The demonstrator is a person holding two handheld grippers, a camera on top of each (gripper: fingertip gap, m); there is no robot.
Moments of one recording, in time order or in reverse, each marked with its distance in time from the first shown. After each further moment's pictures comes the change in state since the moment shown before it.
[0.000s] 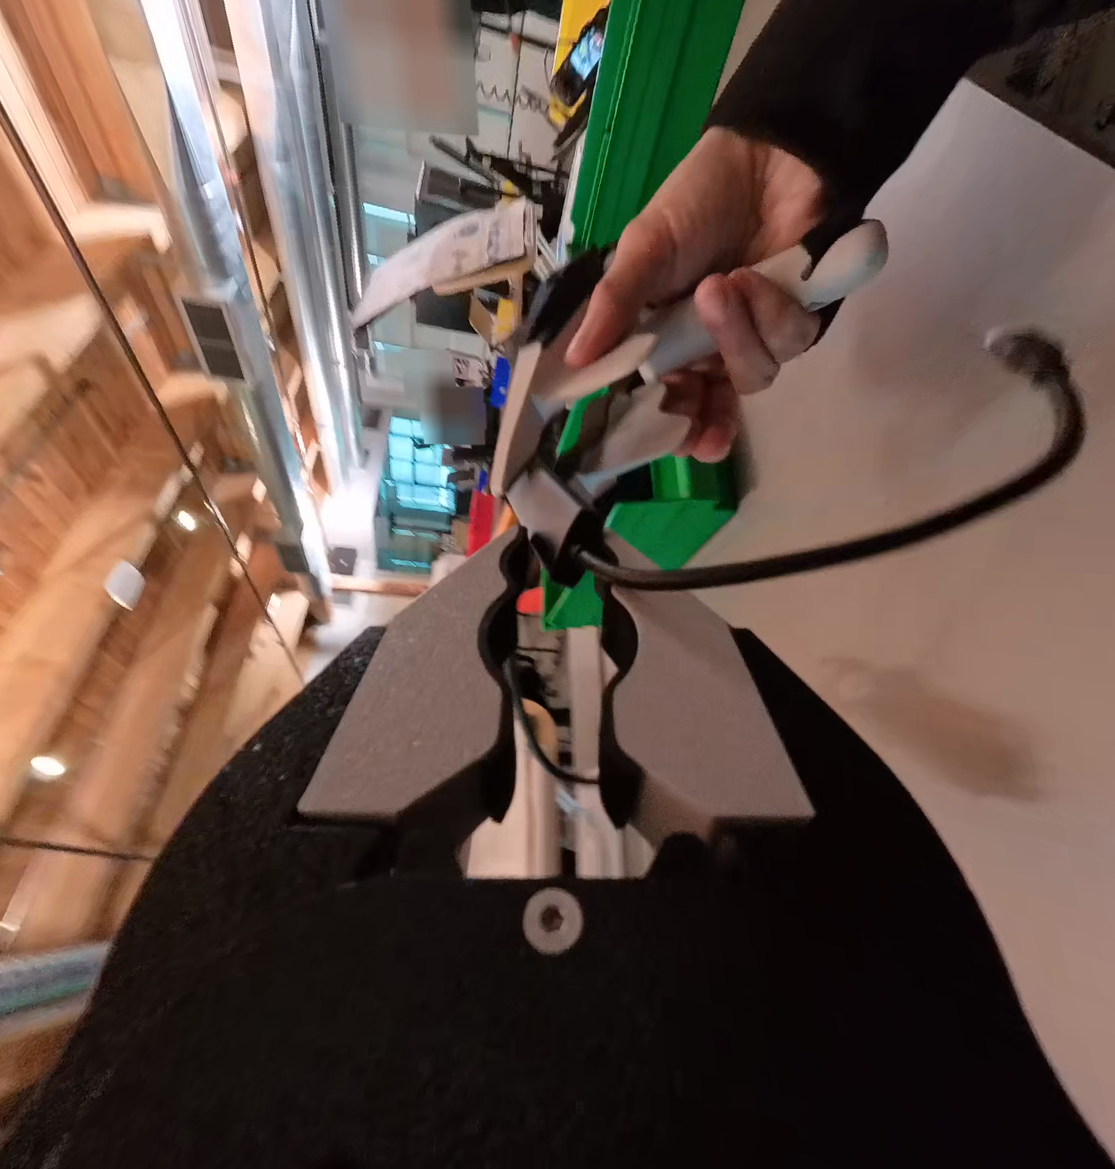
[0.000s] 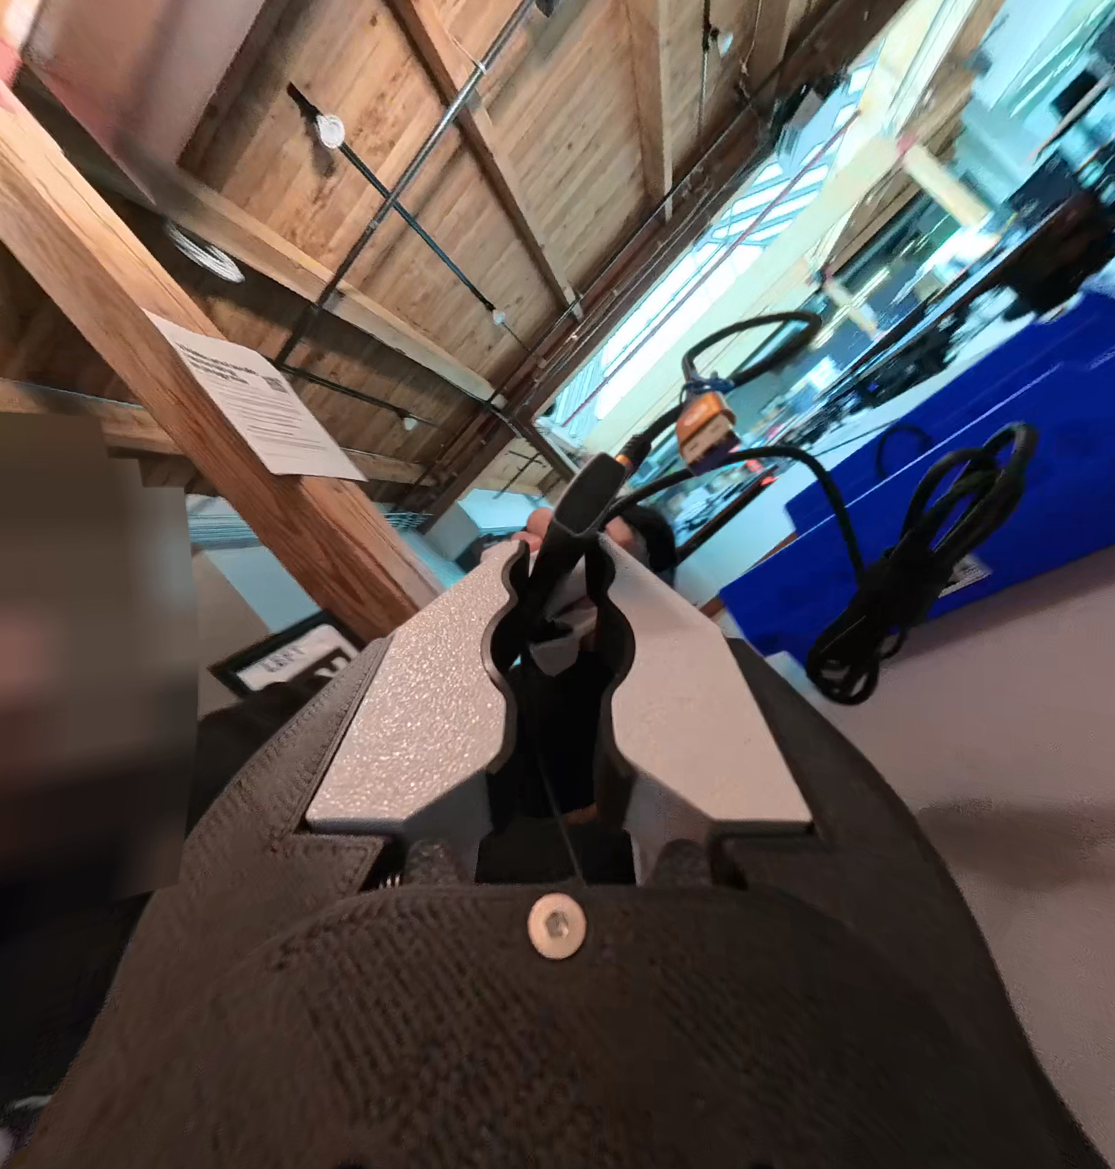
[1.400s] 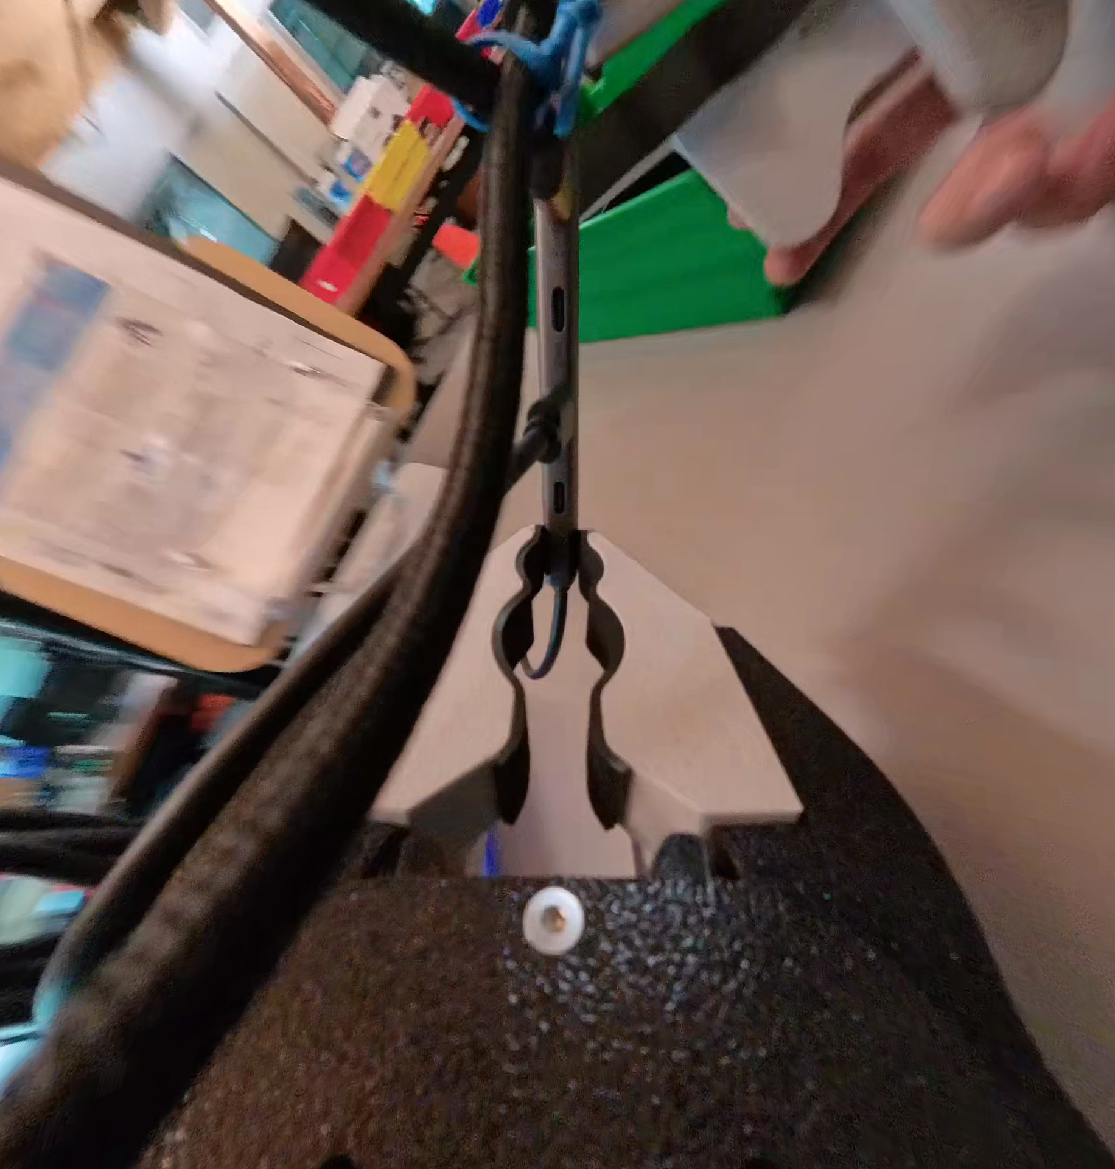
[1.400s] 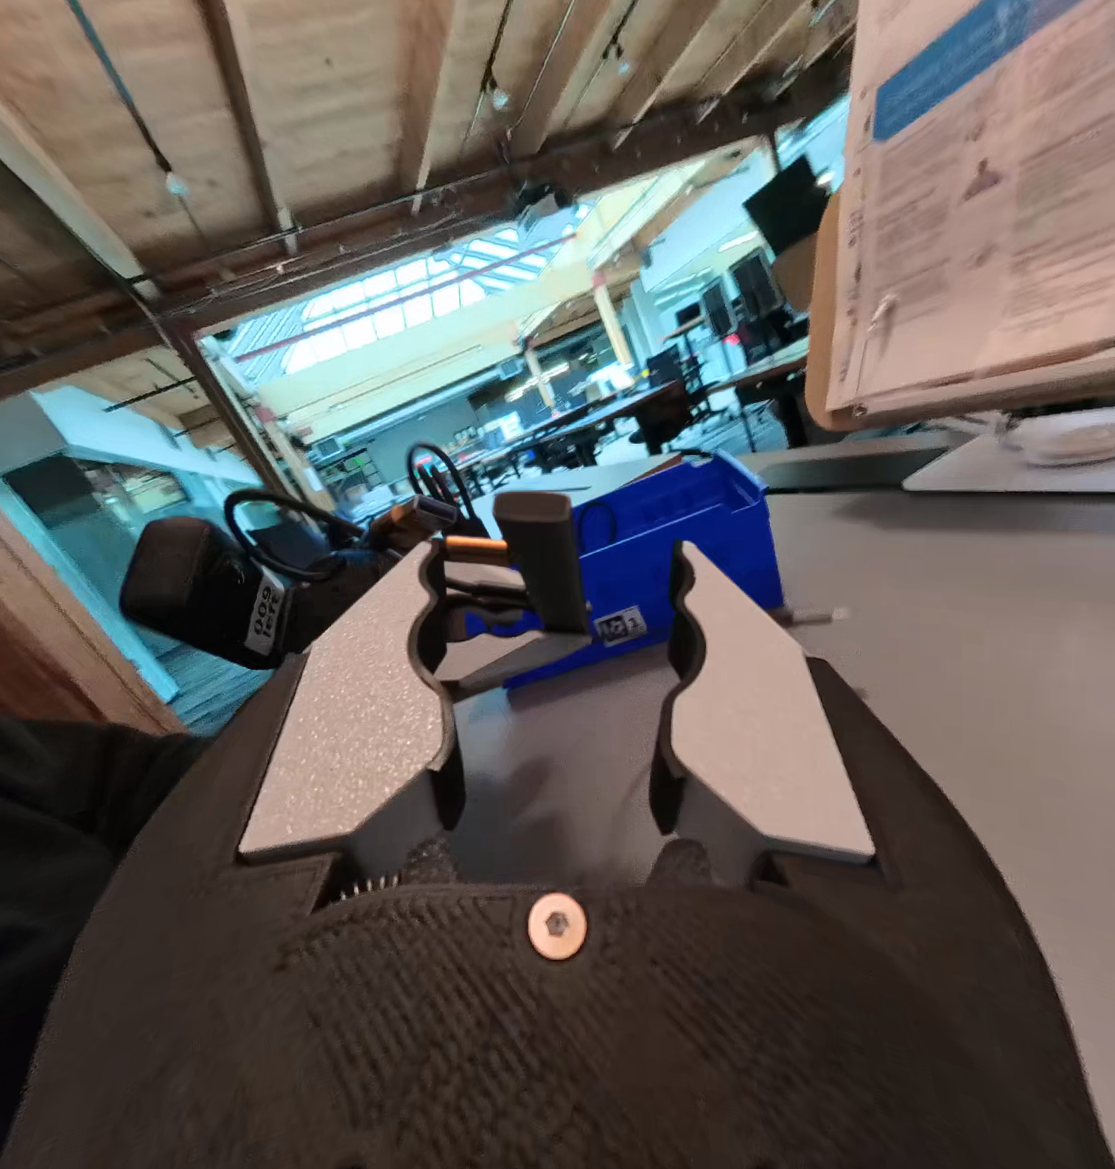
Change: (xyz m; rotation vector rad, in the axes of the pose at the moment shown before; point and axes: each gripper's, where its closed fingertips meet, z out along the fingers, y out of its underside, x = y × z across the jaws) left arm 0.049 0.107 0.001 -0.536 -0.085 -0.707; right arm 0.040 -0.011 0.008 0.001 0.435 -0.534
